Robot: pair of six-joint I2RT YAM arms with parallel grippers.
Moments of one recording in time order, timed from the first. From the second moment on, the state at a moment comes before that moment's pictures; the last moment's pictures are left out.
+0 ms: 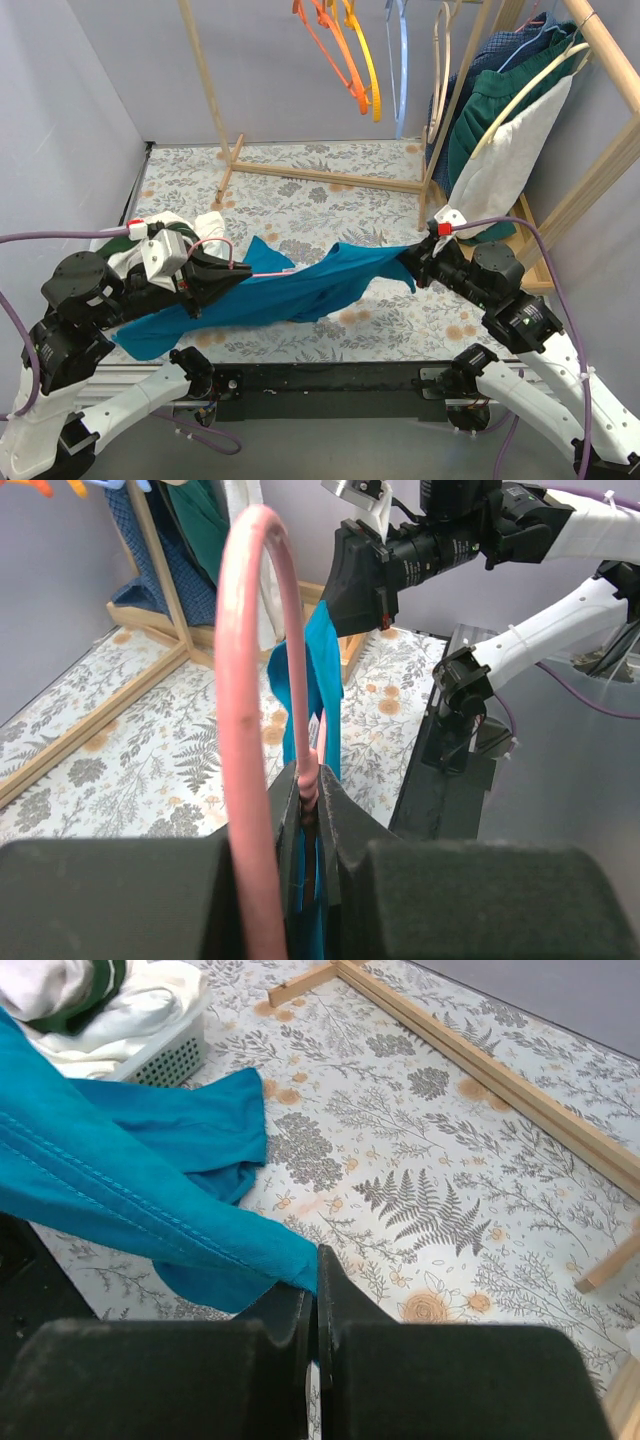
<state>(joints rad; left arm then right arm) -0.74 0.62 1.35 -0.72 0.44 0.01 0.66 0.58 0.78 -0.38 -0.18 0.05</state>
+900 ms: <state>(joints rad) -0.74 0.74 1.24 -0.48 0.37 -0.01 0.66 0.62 0.64 -0.47 -0.24 0.15</state>
